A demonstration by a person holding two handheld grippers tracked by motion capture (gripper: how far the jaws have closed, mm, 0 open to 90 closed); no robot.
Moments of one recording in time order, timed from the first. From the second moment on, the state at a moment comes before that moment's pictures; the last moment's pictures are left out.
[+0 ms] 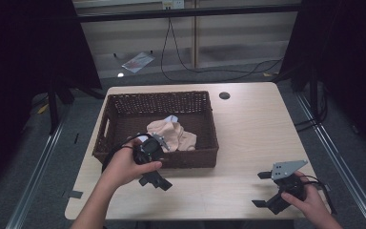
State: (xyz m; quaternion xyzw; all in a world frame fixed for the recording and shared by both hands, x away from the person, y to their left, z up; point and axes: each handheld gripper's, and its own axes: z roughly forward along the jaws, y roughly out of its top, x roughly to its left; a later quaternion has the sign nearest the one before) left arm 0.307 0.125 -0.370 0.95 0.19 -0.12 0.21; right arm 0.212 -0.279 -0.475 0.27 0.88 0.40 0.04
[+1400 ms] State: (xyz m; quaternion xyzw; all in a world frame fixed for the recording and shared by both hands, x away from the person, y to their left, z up) left arm 0.416 0.133 -0.381 0.90 0.36 -0.07 0.22; right arm 0.213 -0.278 -0.476 0.27 0.88 0.40 0.04
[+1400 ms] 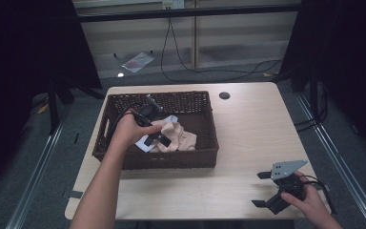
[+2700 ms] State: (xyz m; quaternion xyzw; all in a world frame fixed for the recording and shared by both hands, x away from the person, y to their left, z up) left arm 0.443 0.138 -0.391 0.88 0.41 -0.08 0.21; right arm 0.213 -0.279 -0.476 0.27 0.88 0.40 0.04
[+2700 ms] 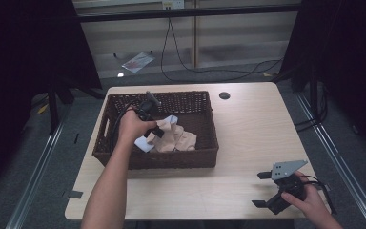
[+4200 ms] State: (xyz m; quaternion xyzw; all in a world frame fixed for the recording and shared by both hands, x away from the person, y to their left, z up) left arm 0.407 0.136 -0.274 0.90 0.36 -0.12 0.21; right arm 0.213 -0.277 -0.476 0.26 0.88 0.40 0.04
